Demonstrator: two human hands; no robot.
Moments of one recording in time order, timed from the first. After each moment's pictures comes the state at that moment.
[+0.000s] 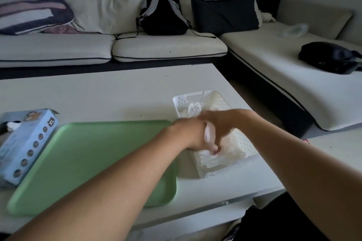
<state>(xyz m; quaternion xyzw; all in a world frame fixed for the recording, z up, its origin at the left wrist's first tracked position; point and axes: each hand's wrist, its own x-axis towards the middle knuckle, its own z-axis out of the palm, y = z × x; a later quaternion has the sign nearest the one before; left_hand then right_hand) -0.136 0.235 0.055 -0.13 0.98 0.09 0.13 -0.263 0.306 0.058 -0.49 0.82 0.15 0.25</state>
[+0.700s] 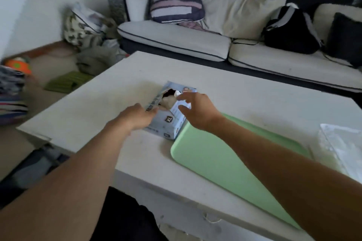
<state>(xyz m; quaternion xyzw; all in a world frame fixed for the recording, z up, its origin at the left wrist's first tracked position) 0.259 -0.020 0.031 -0.66 0.69 0.28 -0.05 0.068 0.052 0.057 -0.68 0.67 -0.24 0.14</state>
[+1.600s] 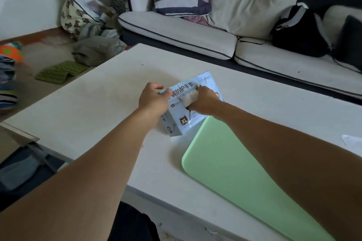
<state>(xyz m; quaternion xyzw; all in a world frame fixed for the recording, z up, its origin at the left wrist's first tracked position) 0.215 -0.059 0.014 -0.58 0.52 0.48 -0.41 0.047 -0.037 0.026 -0.57 0.77 -0.19 0.22</state>
